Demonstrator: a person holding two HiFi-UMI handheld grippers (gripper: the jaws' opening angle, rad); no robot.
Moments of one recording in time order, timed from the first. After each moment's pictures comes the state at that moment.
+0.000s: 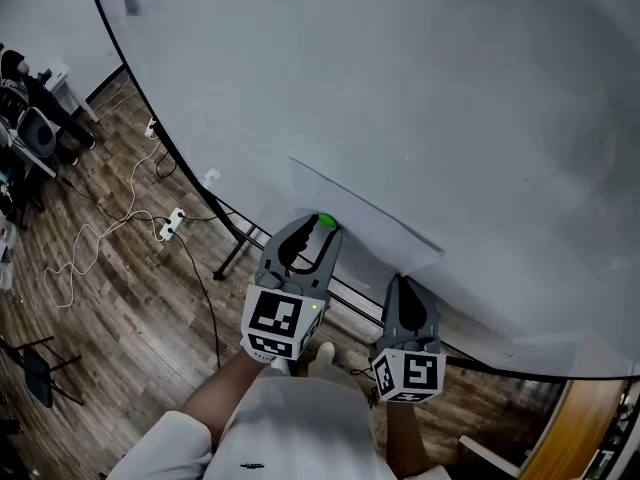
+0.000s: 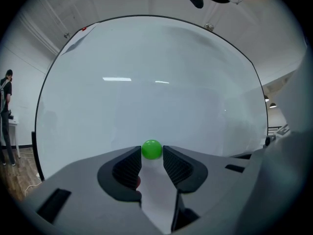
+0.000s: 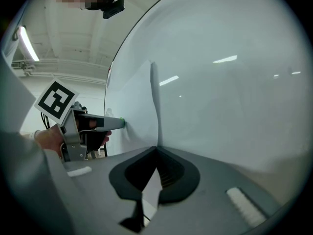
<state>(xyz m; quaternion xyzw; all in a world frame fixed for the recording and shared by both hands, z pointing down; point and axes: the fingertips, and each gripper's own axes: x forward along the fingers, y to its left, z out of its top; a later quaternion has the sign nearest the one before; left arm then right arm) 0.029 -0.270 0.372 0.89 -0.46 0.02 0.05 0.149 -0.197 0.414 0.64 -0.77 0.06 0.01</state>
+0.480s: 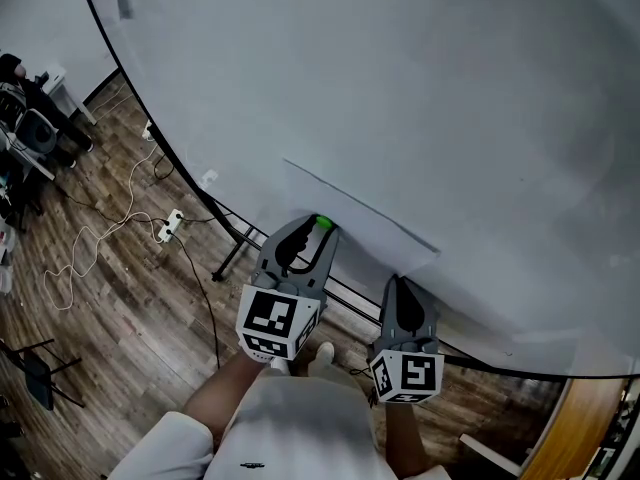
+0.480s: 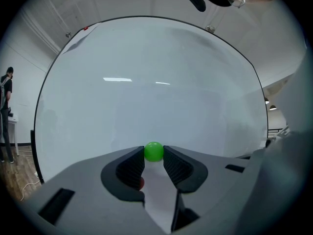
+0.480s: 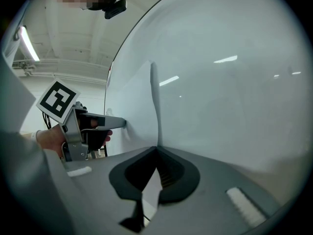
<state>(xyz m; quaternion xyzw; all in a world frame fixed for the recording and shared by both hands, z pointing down) 0.033 -0.273 0.373 0.89 -0.46 0.02 0.06 0.152 -0.198 0.415 0.64 -0.77 0.05 0.01</state>
